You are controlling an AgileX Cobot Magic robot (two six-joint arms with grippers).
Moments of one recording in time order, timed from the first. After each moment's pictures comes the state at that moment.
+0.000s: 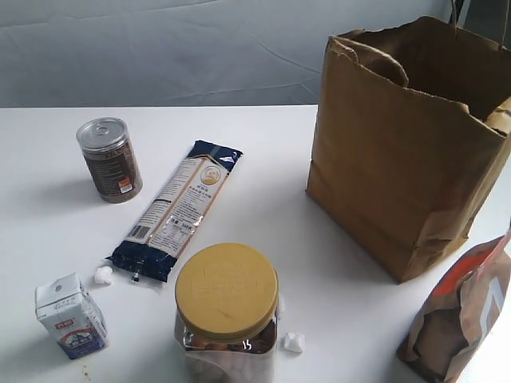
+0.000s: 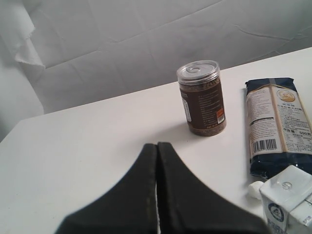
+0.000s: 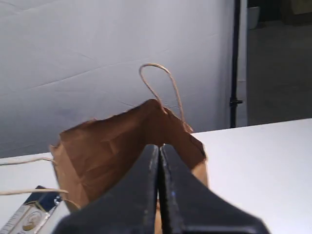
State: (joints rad) left arm -0.03 0.00 0.00 -0.01 0.26 0.25; right arm 0.43 0.77 -0.92 -0.25 0.50 0.43
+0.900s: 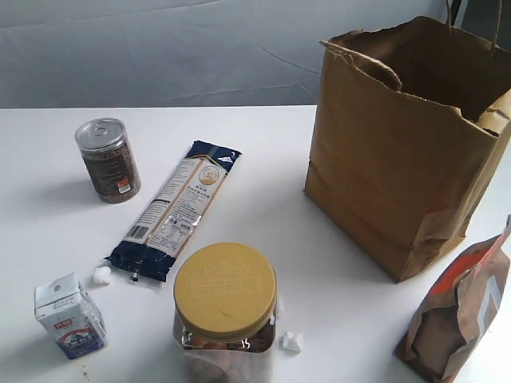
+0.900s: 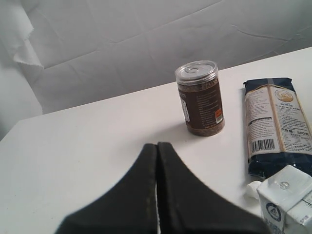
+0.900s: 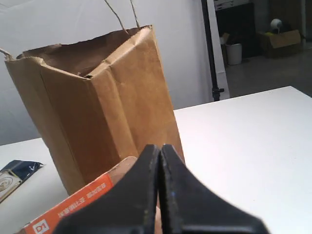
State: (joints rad) left arm -0.03 0.00 0.00 -0.01 0.26 0.25; right arm 0.26 0.01 0.00 0.06 0.15 0.15
